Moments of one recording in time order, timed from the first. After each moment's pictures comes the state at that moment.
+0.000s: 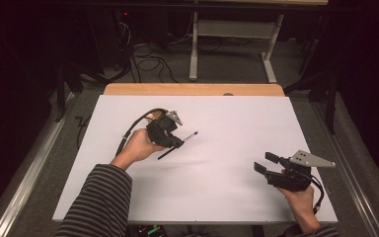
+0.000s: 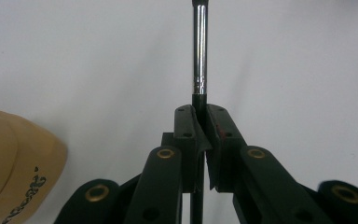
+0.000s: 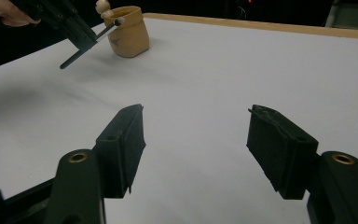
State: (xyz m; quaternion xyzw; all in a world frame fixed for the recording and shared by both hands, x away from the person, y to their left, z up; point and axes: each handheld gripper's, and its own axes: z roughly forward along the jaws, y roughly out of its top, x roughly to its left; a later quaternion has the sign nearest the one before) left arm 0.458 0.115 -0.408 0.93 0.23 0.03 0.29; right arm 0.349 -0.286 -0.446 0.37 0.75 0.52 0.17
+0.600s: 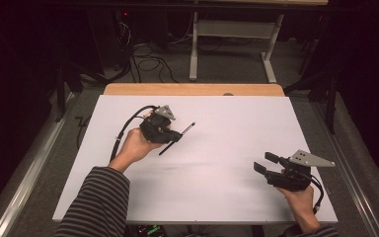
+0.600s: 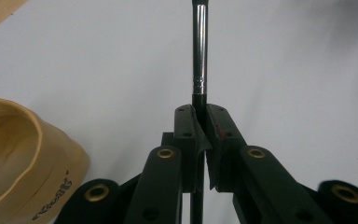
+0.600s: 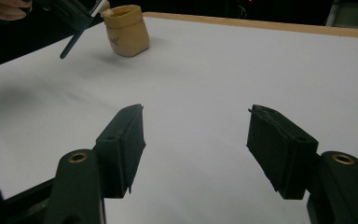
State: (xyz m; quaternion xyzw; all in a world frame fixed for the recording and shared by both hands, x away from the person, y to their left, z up) left arm 0.451 0.131 -0.396 0.90 0.25 0.07 0.36; right arm 0.350 -0.286 -0.447 0.37 0.75 0.52 0.17
